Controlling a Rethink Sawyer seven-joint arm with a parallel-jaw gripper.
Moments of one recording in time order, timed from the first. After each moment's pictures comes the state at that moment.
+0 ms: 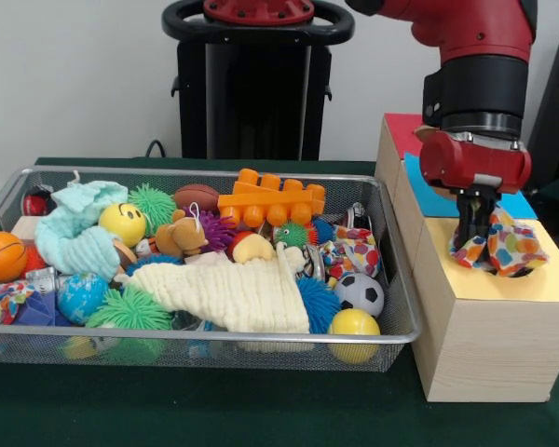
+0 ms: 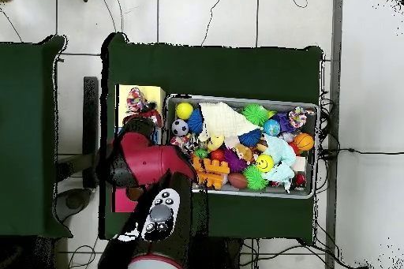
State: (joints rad) arm 0.19 -0.53 -0.20 1.64 -0.01 -0.14 1.57
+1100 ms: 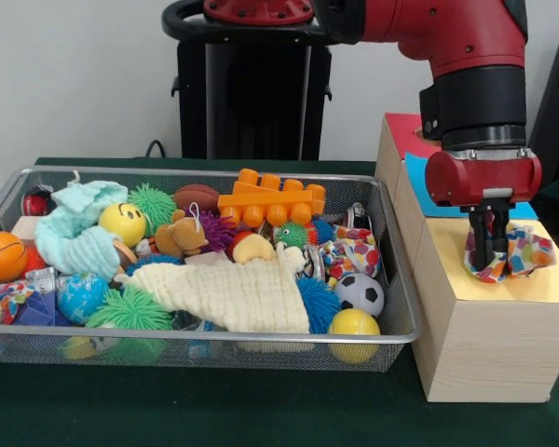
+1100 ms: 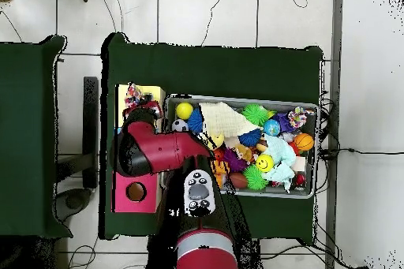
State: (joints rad) arm -0.02 -0.58 0.05 1.65 -0.15 -0.11 1.57
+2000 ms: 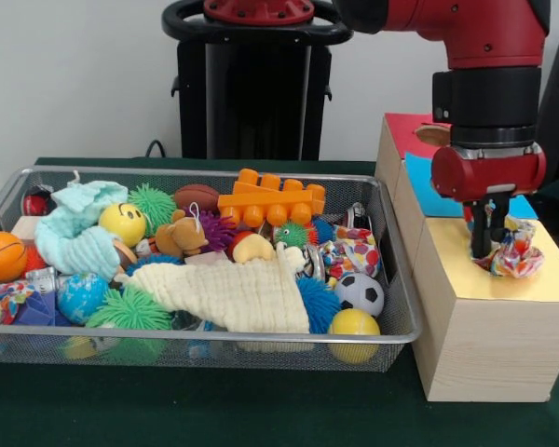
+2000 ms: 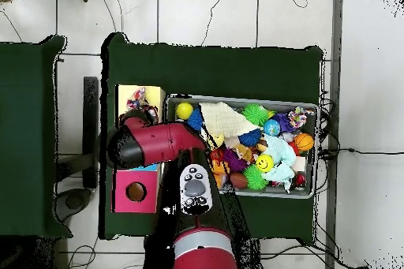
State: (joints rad) arm -0.02 -0.59 0.09 1.60 -0.15 0.20 1.57
